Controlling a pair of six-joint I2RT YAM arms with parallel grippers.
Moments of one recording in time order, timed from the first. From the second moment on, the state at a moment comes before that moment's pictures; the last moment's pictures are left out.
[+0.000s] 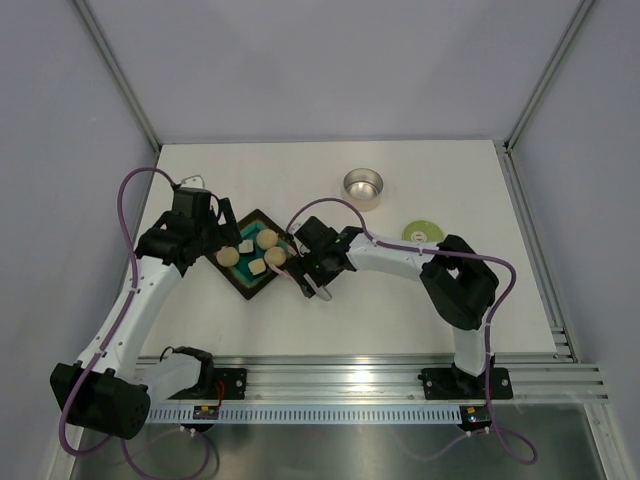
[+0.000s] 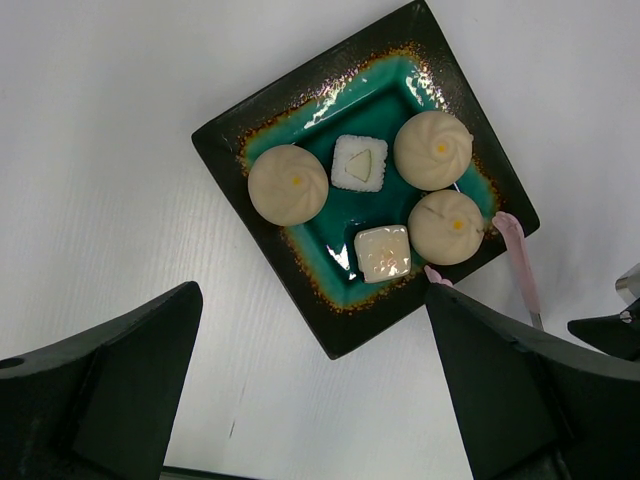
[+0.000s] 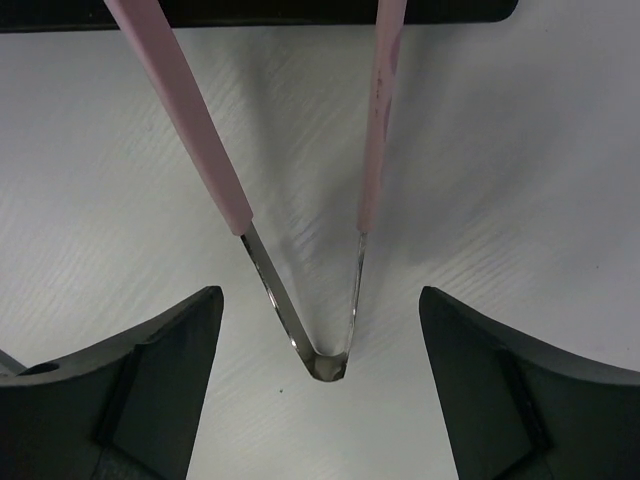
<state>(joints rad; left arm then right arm) -0.23 1.08 1.05 -0.80 -0.23 -0.44 0.92 1.93 1.36 -0.52 -0.06 0.17</state>
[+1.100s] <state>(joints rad) -0.23 1.08 1.05 -0.80 -0.22 -0.45 0.96 1.91 1.16 -0.15 0.06 0.15</state>
